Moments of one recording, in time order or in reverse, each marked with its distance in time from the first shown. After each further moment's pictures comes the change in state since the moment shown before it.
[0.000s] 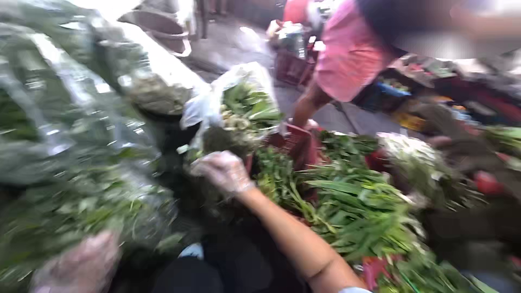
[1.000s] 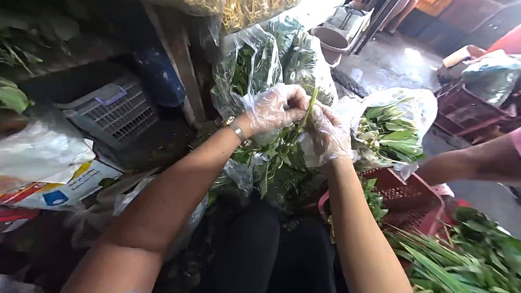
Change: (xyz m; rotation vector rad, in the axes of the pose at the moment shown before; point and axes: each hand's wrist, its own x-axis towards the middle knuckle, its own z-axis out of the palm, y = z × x) left_hand 0.112 0.051 -0.128 -0.719 0.125 0.554; right_hand 0.075 -0.103 0.031 0.728 -0.144 0.234
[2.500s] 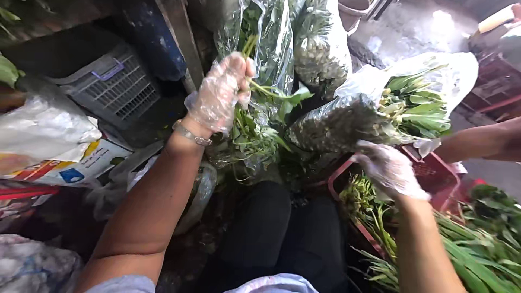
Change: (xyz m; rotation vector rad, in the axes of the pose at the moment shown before) left_hand -0.095 -0.007 -0.024 -0.616 0.440 -0.301; right_hand -0.092 0.036 -0.148 -1.212 -0.299 0.077
